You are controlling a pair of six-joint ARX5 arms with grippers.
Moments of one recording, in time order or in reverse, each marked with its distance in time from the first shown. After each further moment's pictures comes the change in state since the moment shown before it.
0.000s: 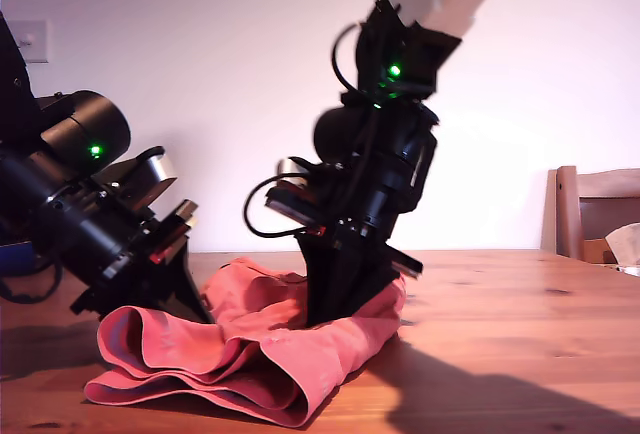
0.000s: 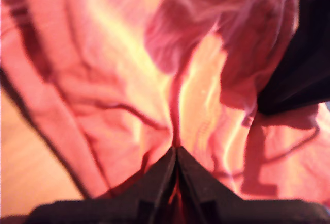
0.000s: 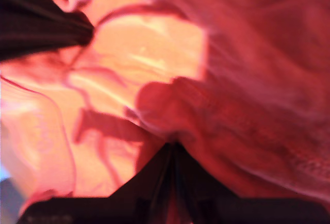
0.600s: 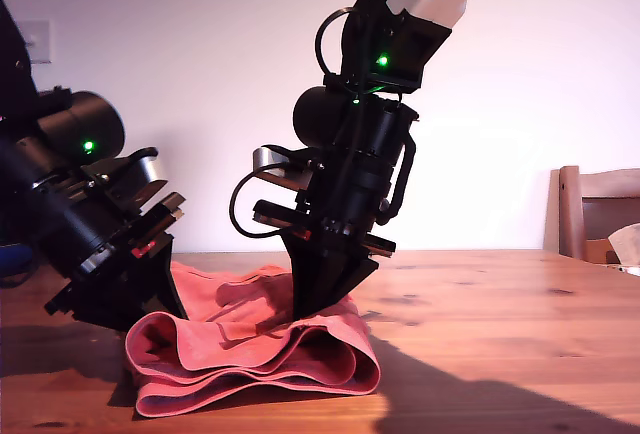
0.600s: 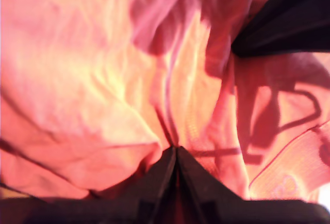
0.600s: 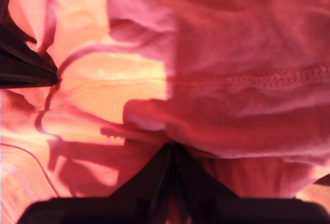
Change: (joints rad) left arm 0.000 -0.029 0.034 -0.180 -0.035 0.025; right arm 0.013 -0.007 0.000 0.138 0.094 -0.099
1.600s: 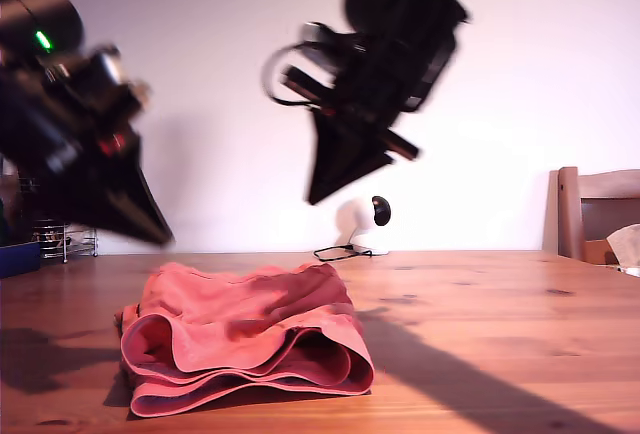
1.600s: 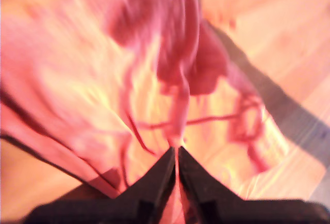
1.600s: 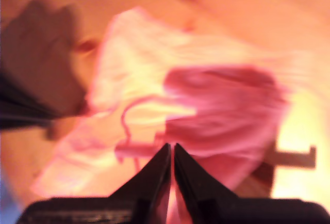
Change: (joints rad) left arm 0.049 -0.330 -0.031 -0.119 0.012 -0.048; right arm -0.087 -0.296 -0.138 0.159 -0.061 0.130
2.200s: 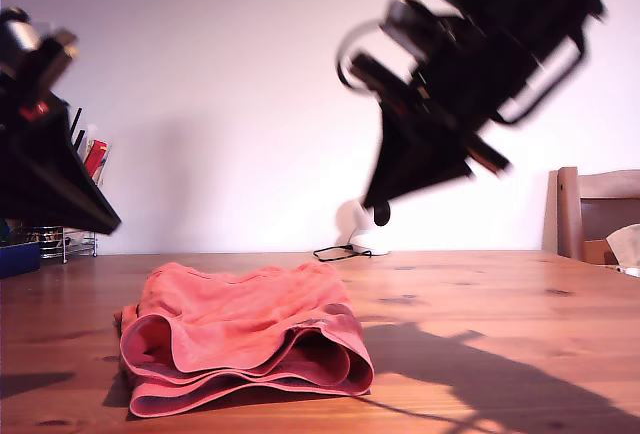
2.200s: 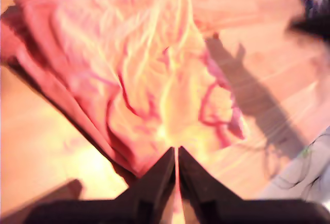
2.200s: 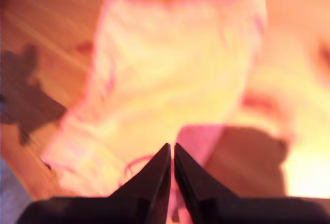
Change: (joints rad) left arm 0.030 -0.280 -0.252 0.059 0.052 -0.237; right arm -0.011 -0.338 -0.557 0.372 0.001 0.207
